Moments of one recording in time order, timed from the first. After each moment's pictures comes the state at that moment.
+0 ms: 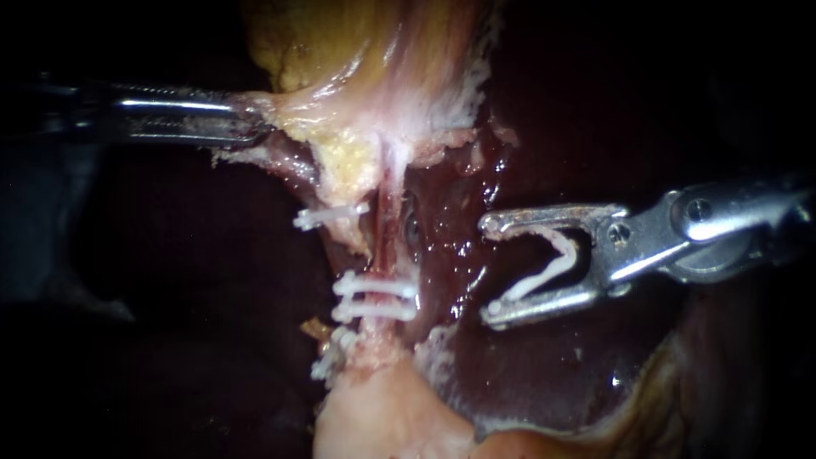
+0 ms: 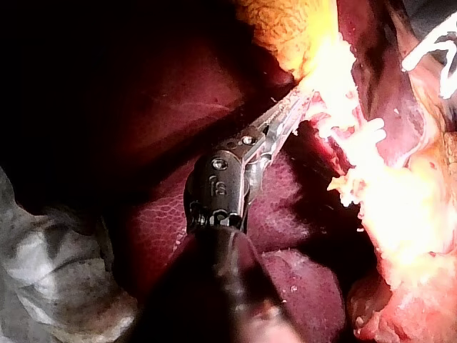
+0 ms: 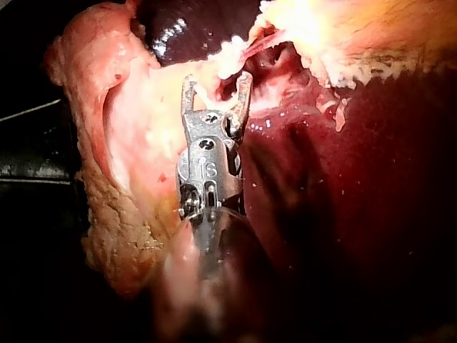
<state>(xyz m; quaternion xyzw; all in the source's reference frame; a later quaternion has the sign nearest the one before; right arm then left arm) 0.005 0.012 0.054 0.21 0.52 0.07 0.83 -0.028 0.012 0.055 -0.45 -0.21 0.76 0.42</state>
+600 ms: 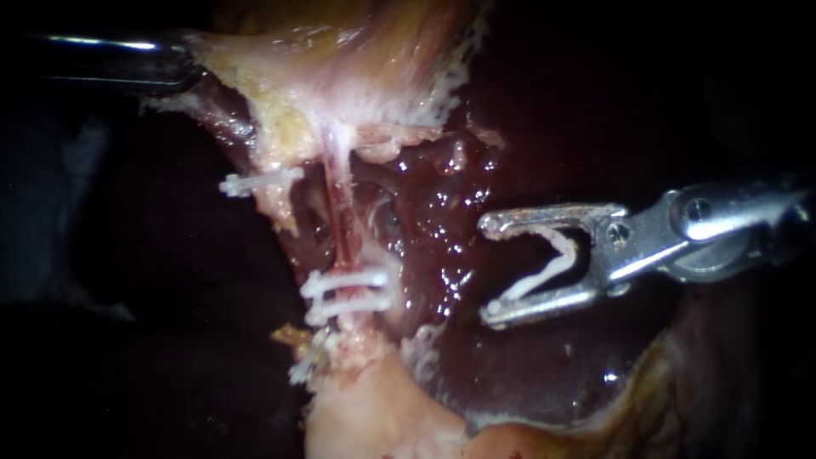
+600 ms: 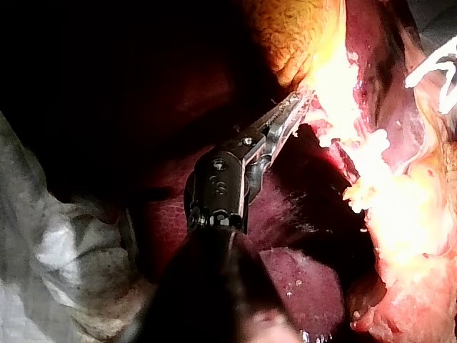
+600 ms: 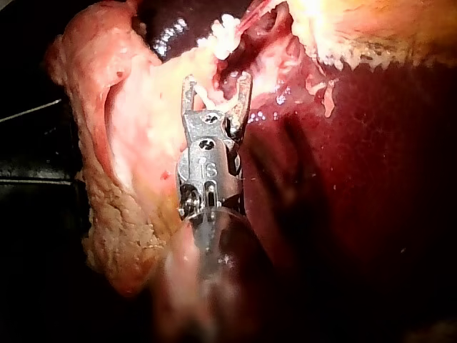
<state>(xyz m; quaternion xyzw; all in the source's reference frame) 0.006 0.012 0.054 0.22 0.51 0.10 0.82 -0.022 0.016 0.047 -0.46 -0.20 0.75 0.44</state>
